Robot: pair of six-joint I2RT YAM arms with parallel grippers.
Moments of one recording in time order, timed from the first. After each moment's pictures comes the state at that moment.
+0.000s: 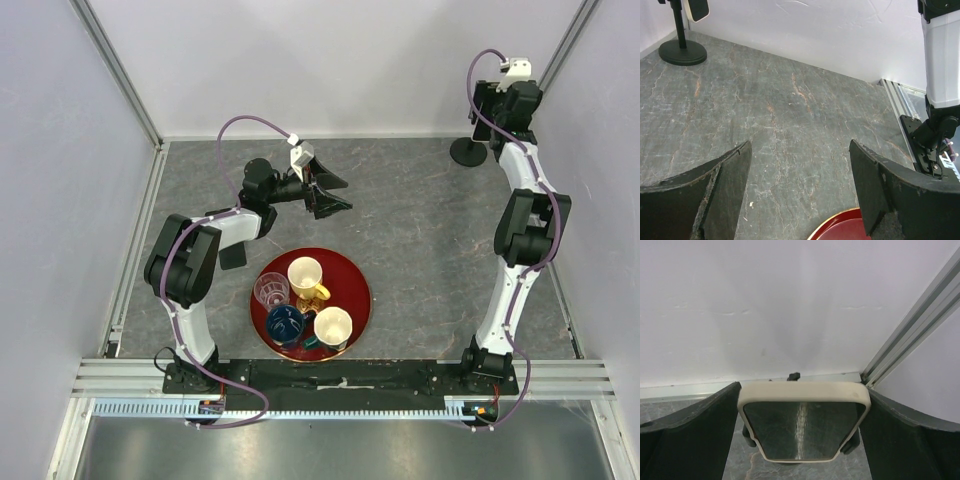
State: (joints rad) left arm -0.40 1.89 1.11 0.98 1.06 -0.39; right arm -0.19 2.24 1.97 0.12 -0.07 -0.09
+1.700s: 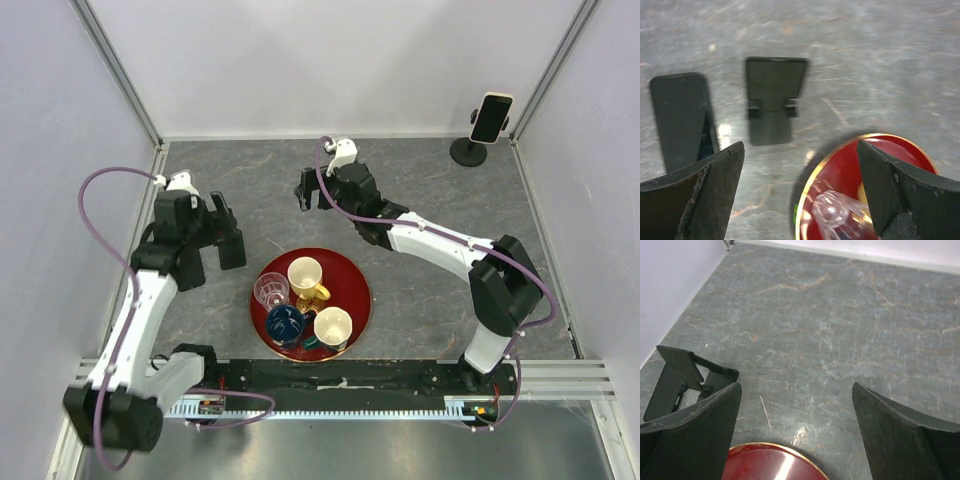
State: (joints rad) left arm -0.16 0.90 0.91 -0.56 -0.08 -0.35; right arm 0.75 1.74 1.29 0.17 0.20 0.34
